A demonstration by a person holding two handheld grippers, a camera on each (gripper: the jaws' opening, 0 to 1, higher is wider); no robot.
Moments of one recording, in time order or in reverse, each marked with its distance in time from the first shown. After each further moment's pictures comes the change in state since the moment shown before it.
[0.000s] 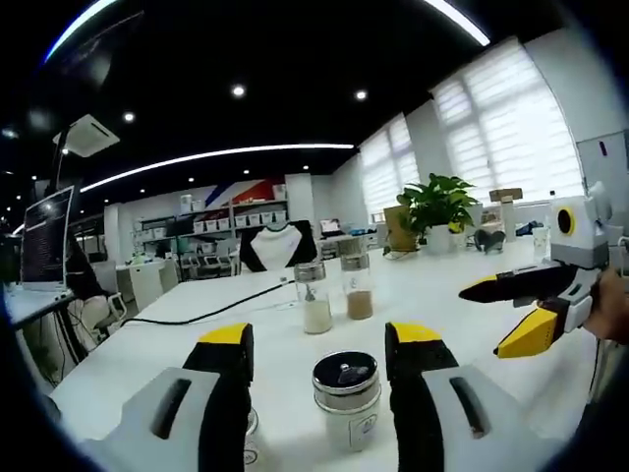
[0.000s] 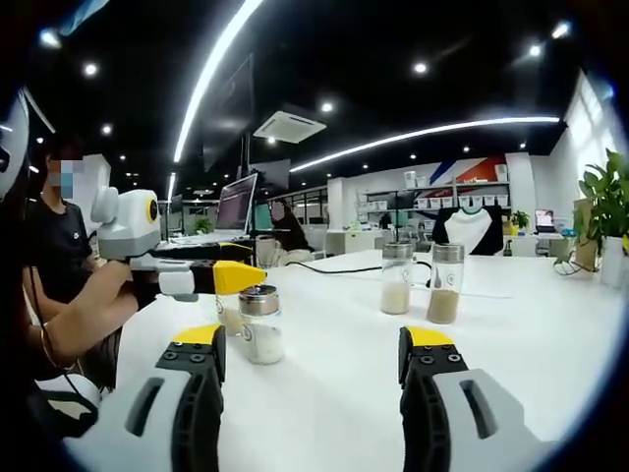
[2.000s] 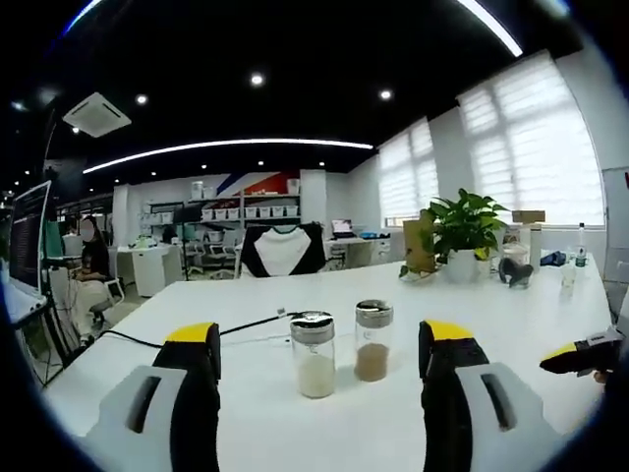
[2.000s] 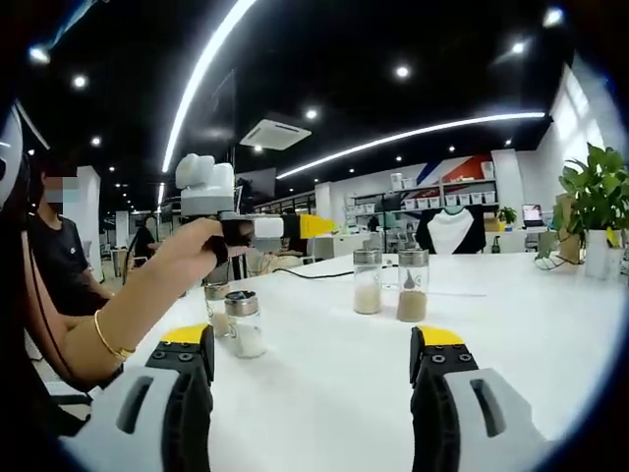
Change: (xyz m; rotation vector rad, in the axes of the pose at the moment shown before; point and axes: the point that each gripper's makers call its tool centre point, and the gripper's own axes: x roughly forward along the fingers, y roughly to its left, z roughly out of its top) left arm 0.124 0.009 0.049 -0.083 0.036 0.065; right arm -0.044 -0.024 0.012 0.032 -0.017 -0.053
